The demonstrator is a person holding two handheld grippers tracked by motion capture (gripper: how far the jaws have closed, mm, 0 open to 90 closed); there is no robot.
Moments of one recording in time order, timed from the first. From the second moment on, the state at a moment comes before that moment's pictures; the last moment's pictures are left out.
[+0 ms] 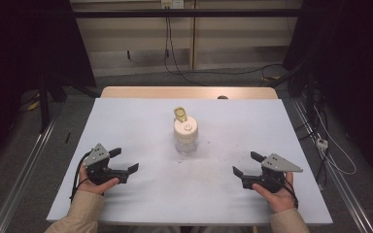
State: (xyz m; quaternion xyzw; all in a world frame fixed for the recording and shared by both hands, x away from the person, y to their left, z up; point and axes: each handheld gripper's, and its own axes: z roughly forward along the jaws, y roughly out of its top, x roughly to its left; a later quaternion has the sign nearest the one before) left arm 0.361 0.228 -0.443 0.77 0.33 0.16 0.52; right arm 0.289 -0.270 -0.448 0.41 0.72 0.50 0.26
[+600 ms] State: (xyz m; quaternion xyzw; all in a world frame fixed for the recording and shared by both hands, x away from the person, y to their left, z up) left arm 0.352 0.247 -0.444 0.77 0.34 0.17 0.51; right arm 0.282 -0.283 -0.448 0.42 0.71 0.50 0.28
